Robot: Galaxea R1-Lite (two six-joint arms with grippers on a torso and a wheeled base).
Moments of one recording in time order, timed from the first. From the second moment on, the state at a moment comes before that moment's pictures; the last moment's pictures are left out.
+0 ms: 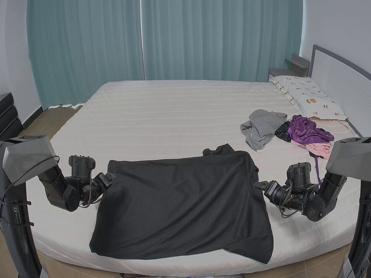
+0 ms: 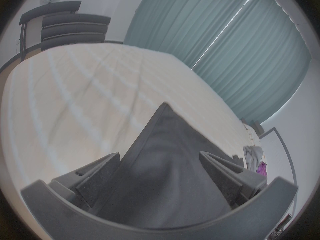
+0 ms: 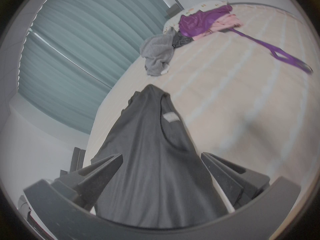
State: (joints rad) left arm -0.07 2.26 -0.76 -0.82 0.08 -0.78; right arm 0.24 2.25 -0.60 -1.01 0.04 0.86
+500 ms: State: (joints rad) left arm -0.09 2.13 -0.44 -0.96 -0.02 -0.84; right arm 0.27 2.18 -0.25 -1.25 0.18 0.97
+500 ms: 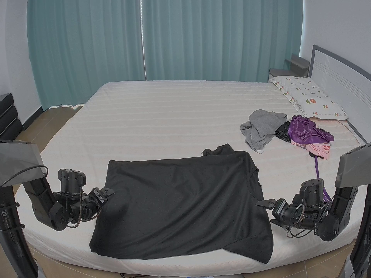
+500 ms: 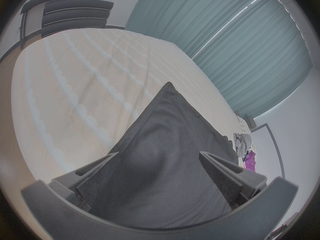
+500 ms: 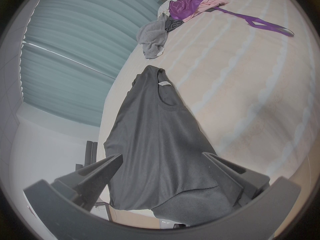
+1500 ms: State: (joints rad) left arm -0.09 2.12 -0.42 -0.97 -0.02 -0.85; right arm 0.28 2.20 -0.21 -1.29 0.21 0.97
